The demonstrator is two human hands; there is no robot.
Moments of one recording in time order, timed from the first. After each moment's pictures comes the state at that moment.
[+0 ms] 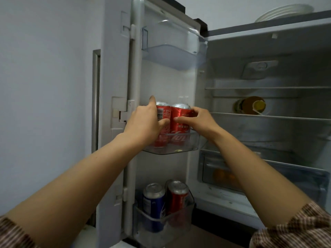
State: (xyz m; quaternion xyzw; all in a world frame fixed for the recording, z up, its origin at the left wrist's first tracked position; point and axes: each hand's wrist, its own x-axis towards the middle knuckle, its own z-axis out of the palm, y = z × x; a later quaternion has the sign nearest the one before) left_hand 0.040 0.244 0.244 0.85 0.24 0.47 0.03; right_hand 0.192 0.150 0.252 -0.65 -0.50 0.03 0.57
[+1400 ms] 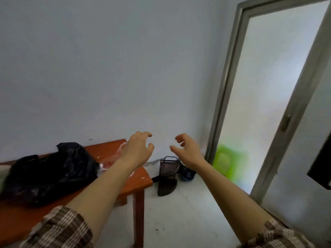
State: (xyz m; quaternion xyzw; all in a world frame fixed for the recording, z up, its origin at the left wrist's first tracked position) left_hand -0.579 0.440 0.007 0.76 0.55 0.33 0.08; right_hand -0.394 0.417 -0.001 -0.62 -0.66 0.12 0.41
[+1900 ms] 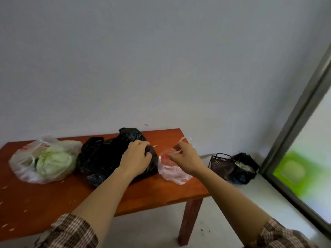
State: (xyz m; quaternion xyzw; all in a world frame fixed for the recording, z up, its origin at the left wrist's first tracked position) left_hand -0.830 0.567 -0.099 0.67 0.69 0.26 0.05; right_hand -0.639 0.594 -0.096 -0.55 -0.76 0.22 0.28
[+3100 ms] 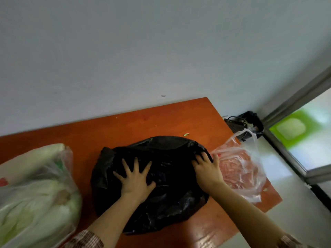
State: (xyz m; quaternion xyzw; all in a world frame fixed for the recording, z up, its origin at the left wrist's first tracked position) left_hand -1.060 0.803 -0.320 0.70 0.67 -0.13 0.20; right_hand -0.834 0.815 -0.253 -0.62 -0.75 0.01 -0.22
